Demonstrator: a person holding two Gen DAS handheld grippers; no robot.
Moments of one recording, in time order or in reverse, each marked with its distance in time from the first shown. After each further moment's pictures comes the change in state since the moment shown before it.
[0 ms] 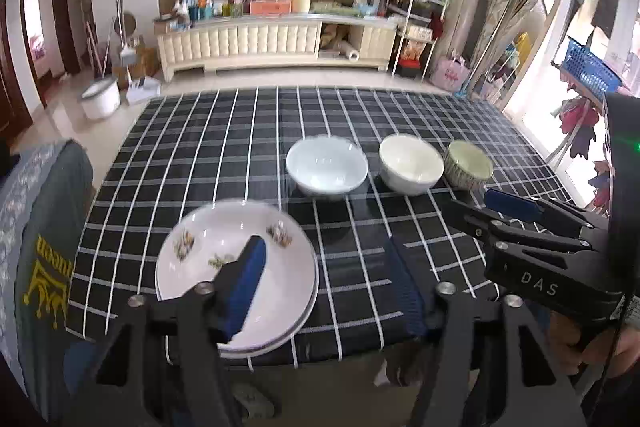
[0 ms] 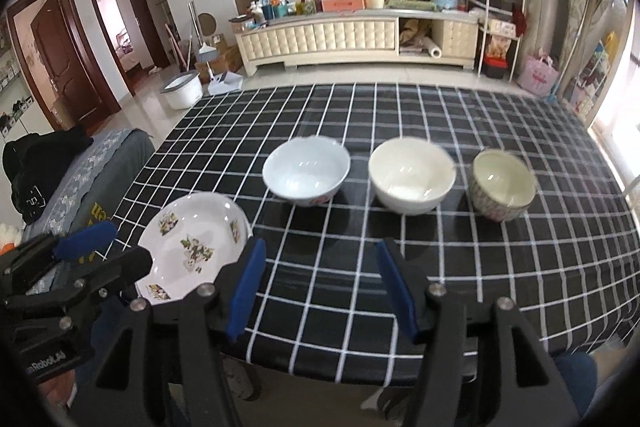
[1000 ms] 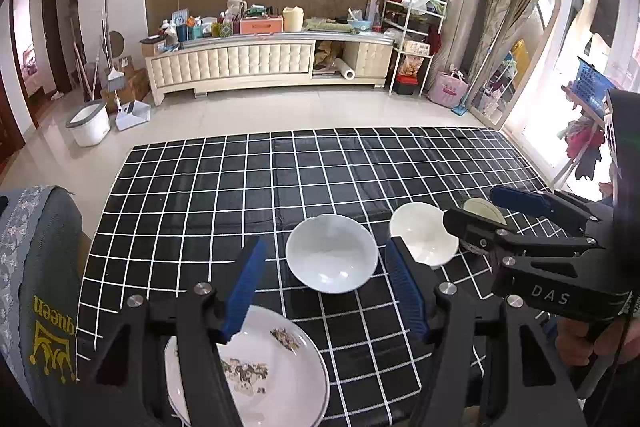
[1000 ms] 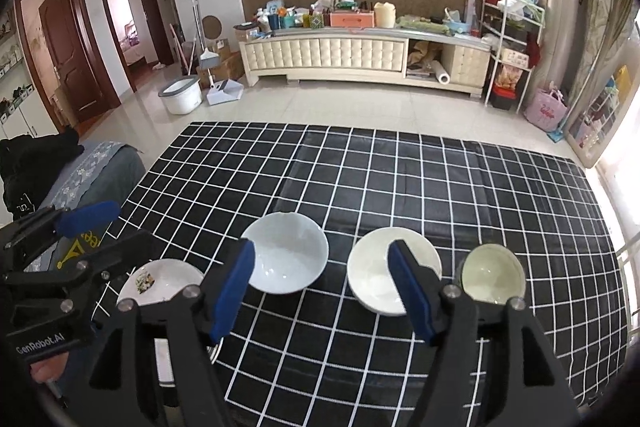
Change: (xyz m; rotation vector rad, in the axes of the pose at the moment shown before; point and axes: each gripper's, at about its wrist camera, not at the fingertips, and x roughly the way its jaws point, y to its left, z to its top) left arm 0.058 0.015 0.100 0.011 -0.016 -0.017; right arm 0.043 -0.016 0.097 -0.072 -0.009 0.000
